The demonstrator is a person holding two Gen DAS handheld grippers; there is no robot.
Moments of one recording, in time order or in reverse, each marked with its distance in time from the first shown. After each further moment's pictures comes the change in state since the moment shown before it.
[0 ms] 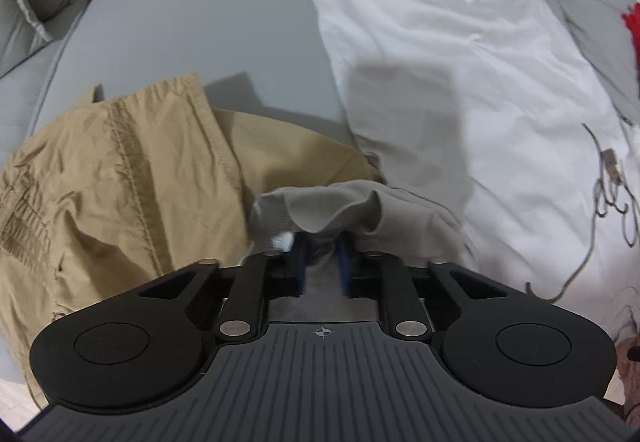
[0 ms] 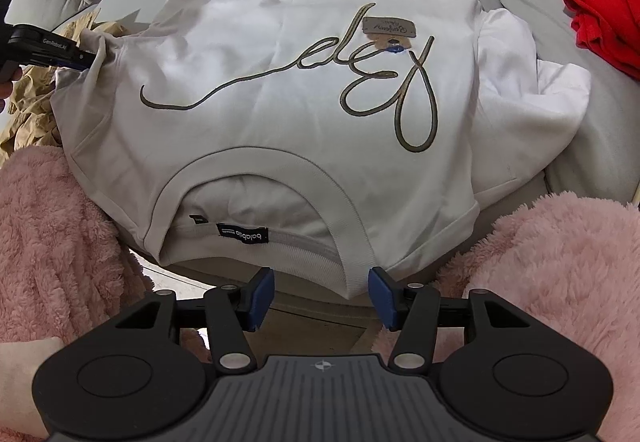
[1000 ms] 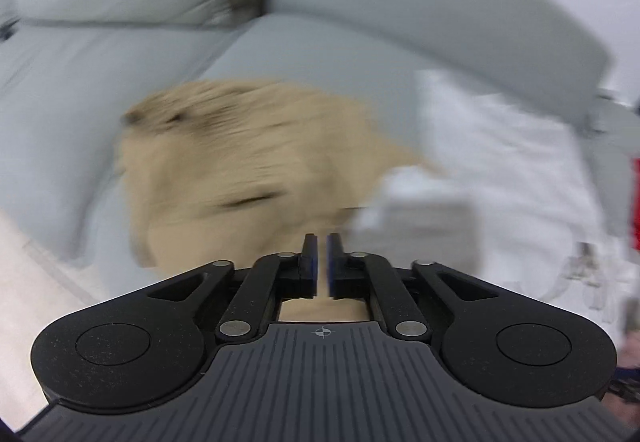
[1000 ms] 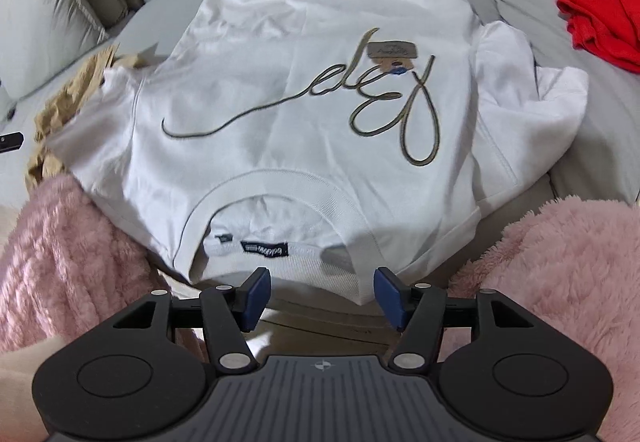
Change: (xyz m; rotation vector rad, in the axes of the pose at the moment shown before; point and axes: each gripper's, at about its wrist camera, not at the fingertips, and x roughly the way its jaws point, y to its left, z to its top) left arm -0.120 0.006 -0.095 -0.335 -0.296 0.002; right arm -0.014 -0.013 0.000 0.073 -0.100 0.101
